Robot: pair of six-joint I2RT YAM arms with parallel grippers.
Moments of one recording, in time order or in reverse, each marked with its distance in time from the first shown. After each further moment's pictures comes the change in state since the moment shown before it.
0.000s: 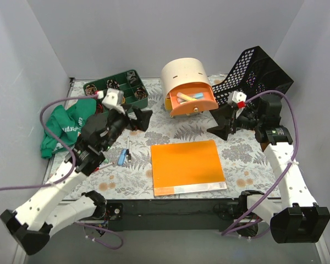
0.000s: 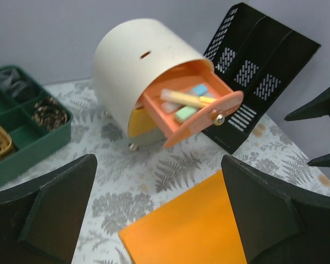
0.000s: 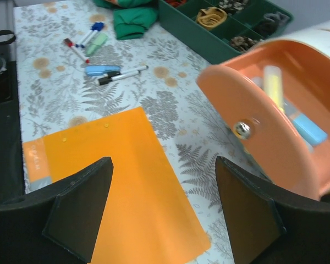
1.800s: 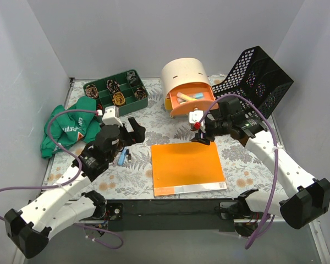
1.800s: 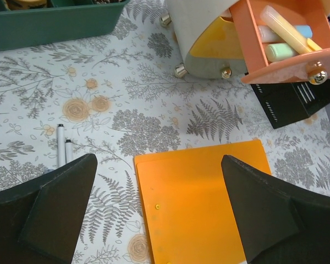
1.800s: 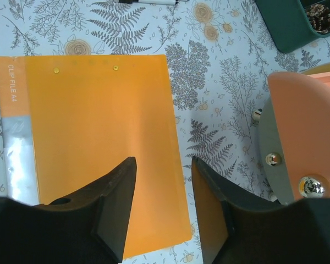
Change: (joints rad) left arm 0.005 -0.116 -0.277 -0.199 -0.235 -0.359; right arm 0.447 0.161 0.130 -0.311 0.414 -0.416
